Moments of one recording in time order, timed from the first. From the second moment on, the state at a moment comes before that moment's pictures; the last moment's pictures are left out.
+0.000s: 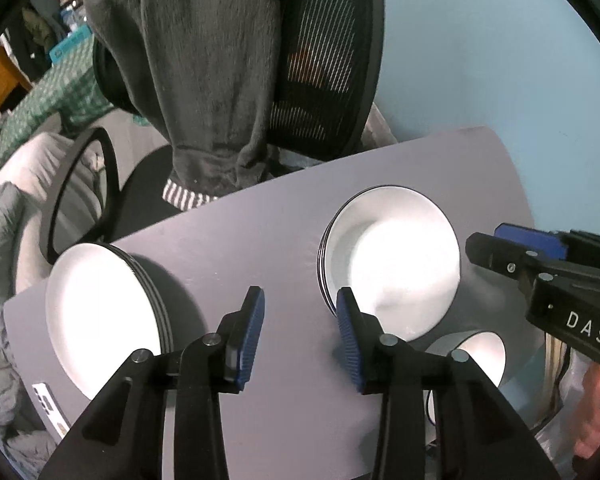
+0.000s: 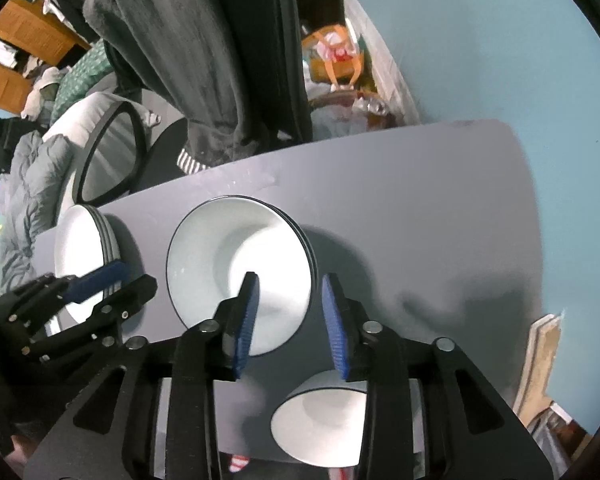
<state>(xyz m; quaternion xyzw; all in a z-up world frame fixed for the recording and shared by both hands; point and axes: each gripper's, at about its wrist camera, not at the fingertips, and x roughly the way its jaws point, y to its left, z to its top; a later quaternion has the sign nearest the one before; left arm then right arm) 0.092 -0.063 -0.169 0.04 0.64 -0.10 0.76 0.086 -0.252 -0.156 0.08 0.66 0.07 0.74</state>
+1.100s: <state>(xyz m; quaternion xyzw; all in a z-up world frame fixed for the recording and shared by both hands) 0.016 -0.084 -0.091 0.07 0.57 -0.18 0.80 0.006 -0.261 -0.063 0.04 0.58 0.05 0.81</state>
